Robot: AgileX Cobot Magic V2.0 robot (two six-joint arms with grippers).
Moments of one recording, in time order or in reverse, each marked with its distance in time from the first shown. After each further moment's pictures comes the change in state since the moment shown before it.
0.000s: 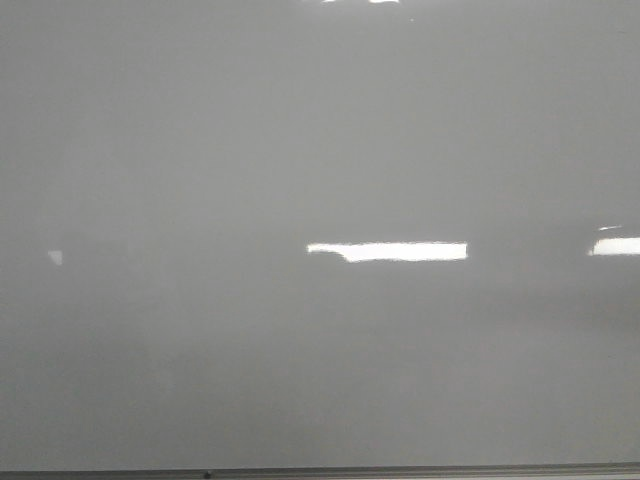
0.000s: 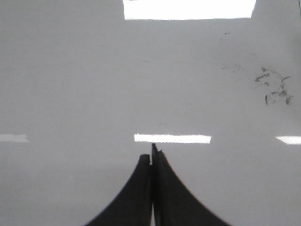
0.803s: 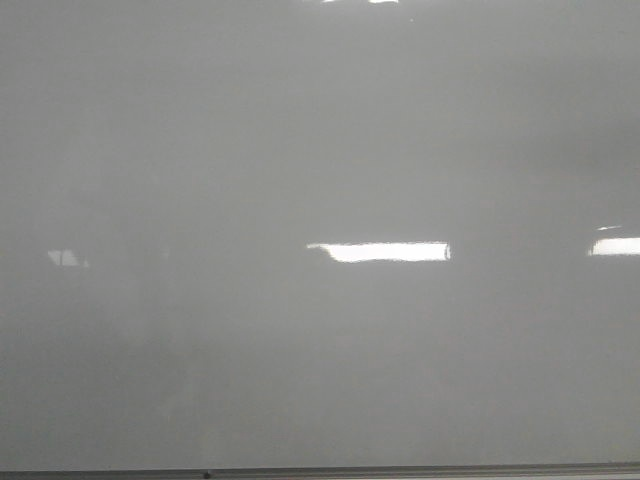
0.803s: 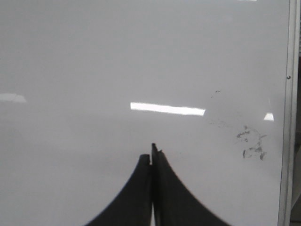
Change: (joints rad) left arm 0.000 0.323 -0.724 -0.010 0.559 0.000; right arm 0.000 0.362 -0.704 0.000 0.521 -0.068
